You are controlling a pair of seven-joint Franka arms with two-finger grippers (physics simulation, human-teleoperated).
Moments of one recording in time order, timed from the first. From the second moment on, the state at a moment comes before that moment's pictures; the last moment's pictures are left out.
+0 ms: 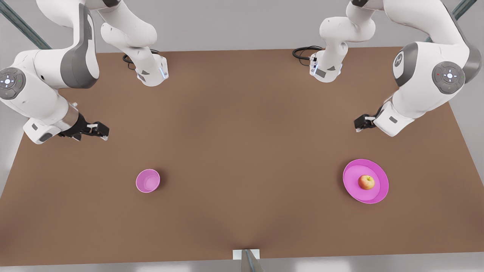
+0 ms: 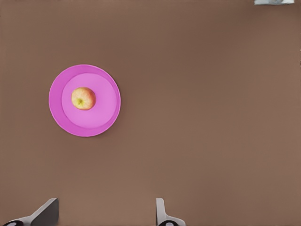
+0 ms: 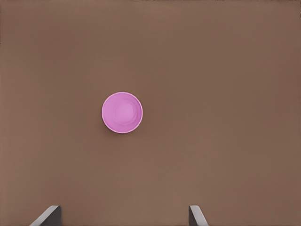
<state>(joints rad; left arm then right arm) -0.08 0.19 -0.07 -1.36 0.00 1.49 -0.13 -0.08 0.12 0.13 -1.48 -0.04 1.59 0.05</state>
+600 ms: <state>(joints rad) 0.10 0.61 -0.06 -1.44 0.00 2.04 -0.14 -0.09 0.13 0.13 -1.48 -0.03 1.63 0.06</state>
